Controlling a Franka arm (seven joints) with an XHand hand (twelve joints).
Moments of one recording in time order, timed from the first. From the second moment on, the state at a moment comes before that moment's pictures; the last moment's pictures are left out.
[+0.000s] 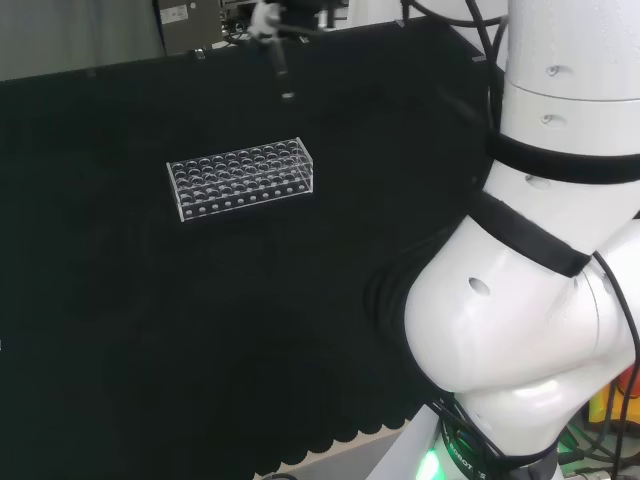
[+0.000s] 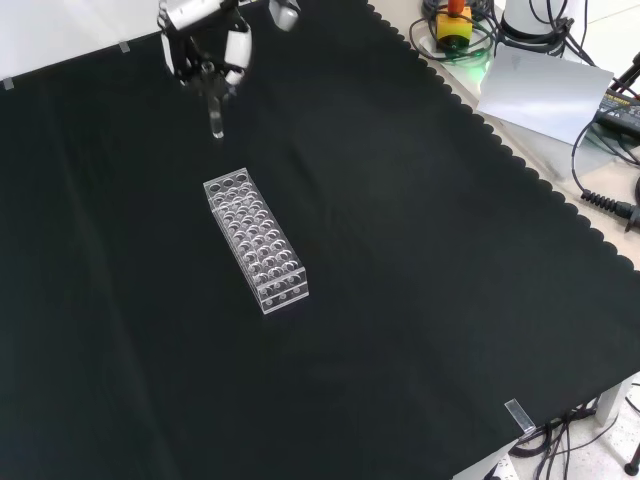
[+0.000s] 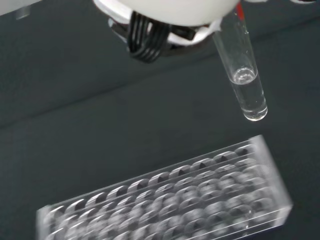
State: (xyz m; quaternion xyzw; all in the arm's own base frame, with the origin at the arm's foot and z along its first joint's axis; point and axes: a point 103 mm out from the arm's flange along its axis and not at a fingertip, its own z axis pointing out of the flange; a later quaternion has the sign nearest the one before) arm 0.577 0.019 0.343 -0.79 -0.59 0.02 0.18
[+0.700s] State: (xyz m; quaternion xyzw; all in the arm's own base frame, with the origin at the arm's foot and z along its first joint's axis) arm 0.583 0.001 0.352 -0.80 -0.57 0.01 0.16
